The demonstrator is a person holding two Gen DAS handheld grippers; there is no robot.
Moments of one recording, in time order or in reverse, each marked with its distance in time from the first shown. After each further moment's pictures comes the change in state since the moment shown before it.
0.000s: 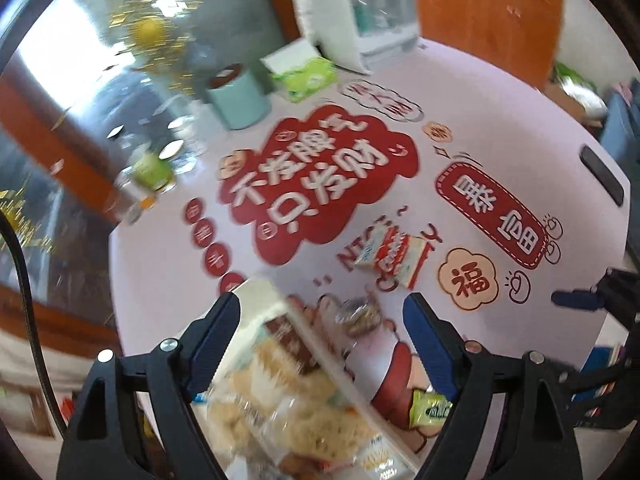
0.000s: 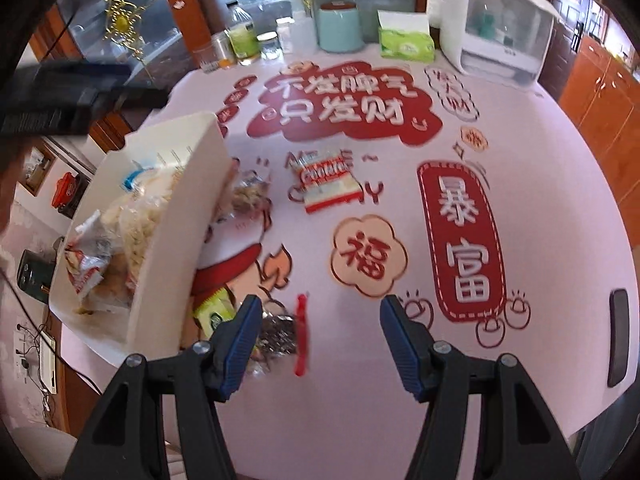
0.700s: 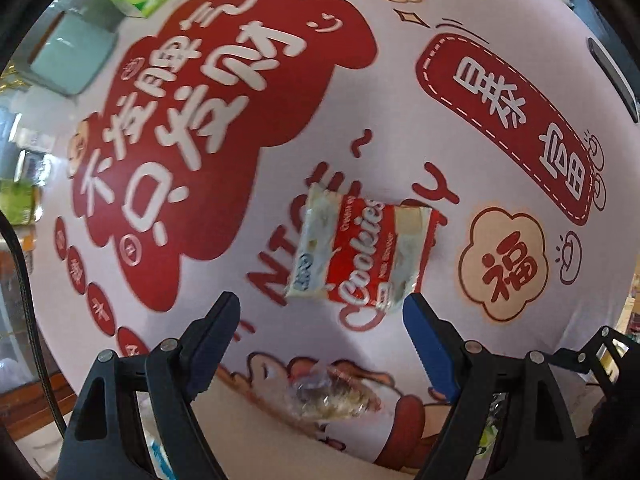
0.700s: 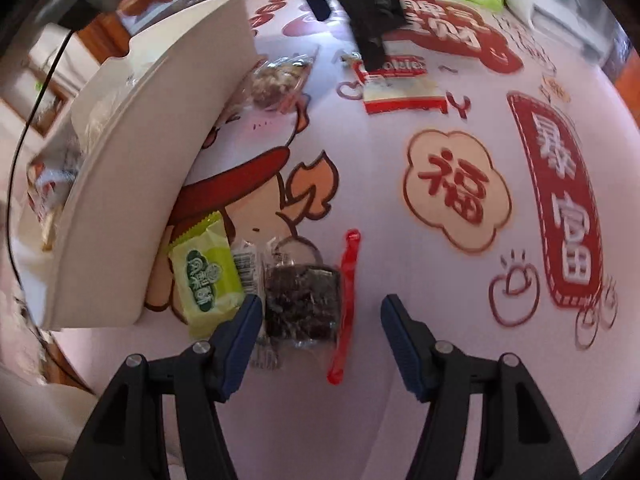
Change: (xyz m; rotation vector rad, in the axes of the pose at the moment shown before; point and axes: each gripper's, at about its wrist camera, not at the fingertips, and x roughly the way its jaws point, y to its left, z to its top) left arm 0.195 -0.055 0.041 0.252 0.388 -0.189; right arm 0.097 0.038 -0.037 -0.156 0.141 0.052
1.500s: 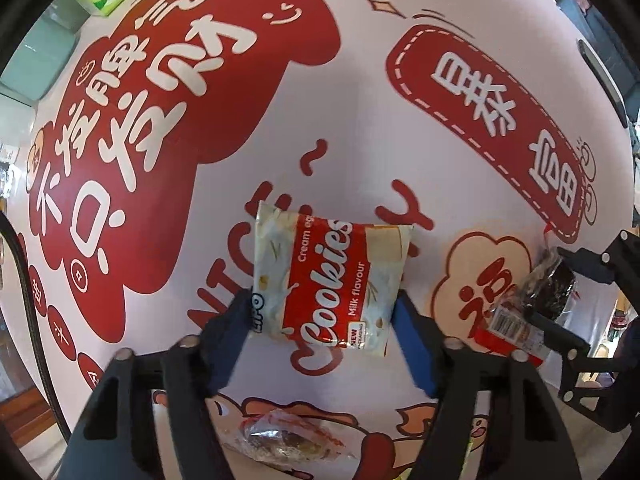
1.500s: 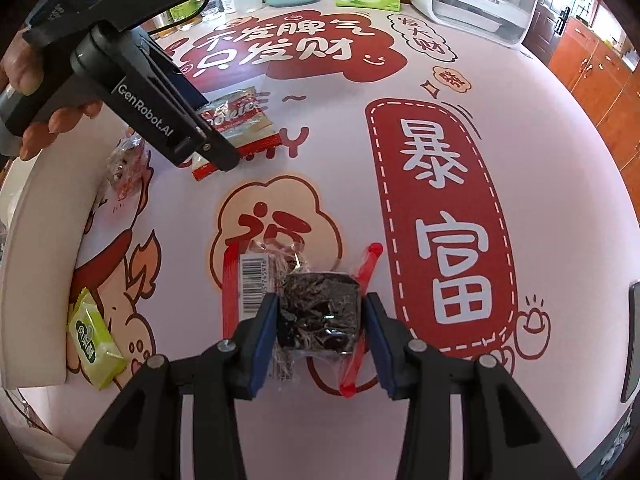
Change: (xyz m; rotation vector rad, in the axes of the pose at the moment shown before) left arm 0.028 -0.013 0.024 0.002 -0.008 -0.091; right arm -0.009 -0.100 0.018 0.193 -0.078 -0.147
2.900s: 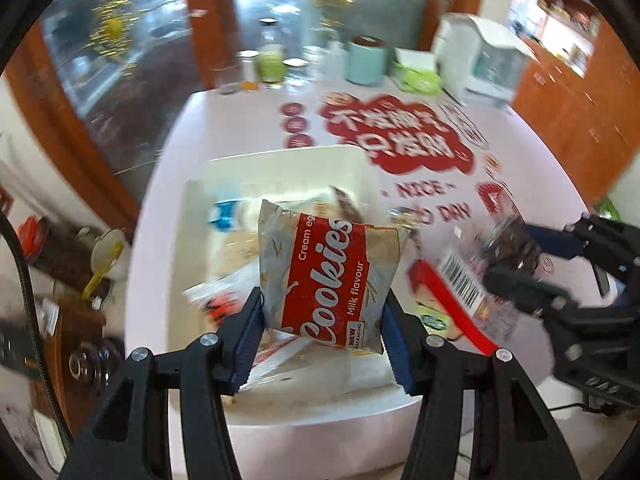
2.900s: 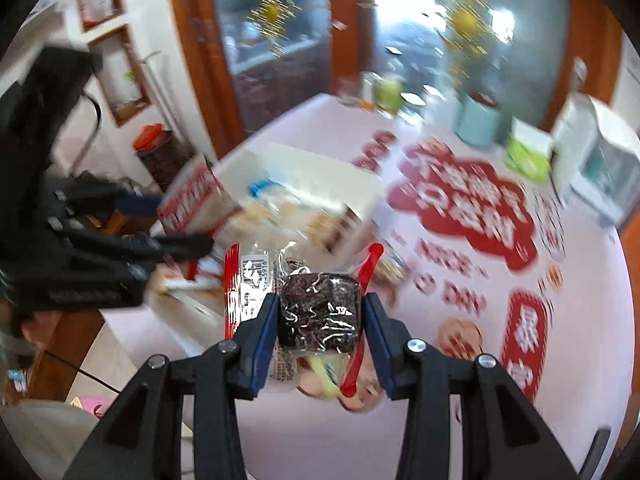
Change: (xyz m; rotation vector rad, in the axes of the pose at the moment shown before) left arm -0.199 -0.024 -0.371 -0.823 -0.531 0.206; right arm -0.178 0.181 0.020 -0.448 -0.246 0.282
